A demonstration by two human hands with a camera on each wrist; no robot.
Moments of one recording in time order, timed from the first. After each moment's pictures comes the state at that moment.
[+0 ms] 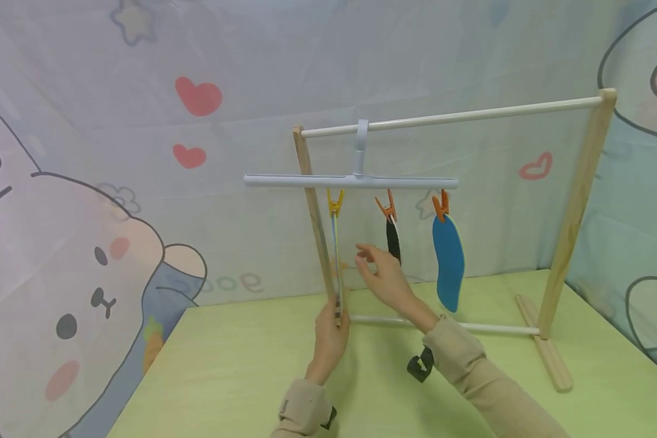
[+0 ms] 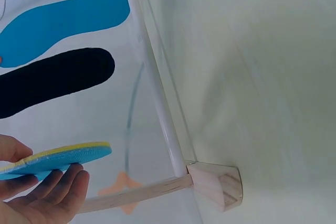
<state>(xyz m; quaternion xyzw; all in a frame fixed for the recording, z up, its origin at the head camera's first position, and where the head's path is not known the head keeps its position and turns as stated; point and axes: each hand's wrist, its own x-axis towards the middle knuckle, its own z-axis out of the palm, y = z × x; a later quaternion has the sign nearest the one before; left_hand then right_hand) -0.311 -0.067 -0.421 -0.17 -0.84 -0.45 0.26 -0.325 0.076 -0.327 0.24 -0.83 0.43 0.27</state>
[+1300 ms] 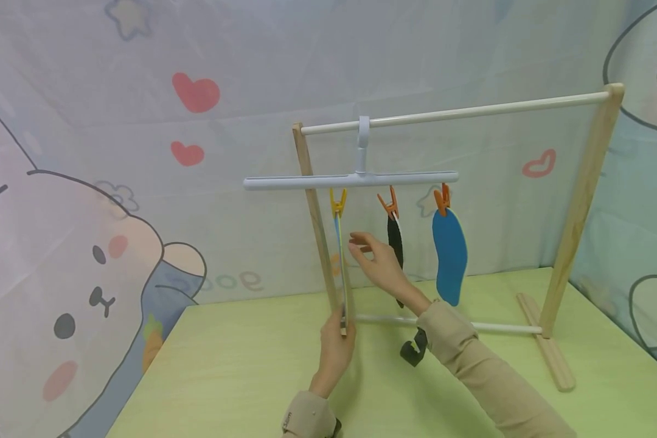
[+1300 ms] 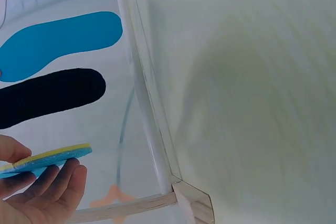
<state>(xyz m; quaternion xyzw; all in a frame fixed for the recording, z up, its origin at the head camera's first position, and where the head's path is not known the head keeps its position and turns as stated) -0.300 -0.062 -0.438 -0.19 -0.82 -0.49 0.23 -0.343 0.073 -0.317 0.24 -0.81 0.48 0.22</state>
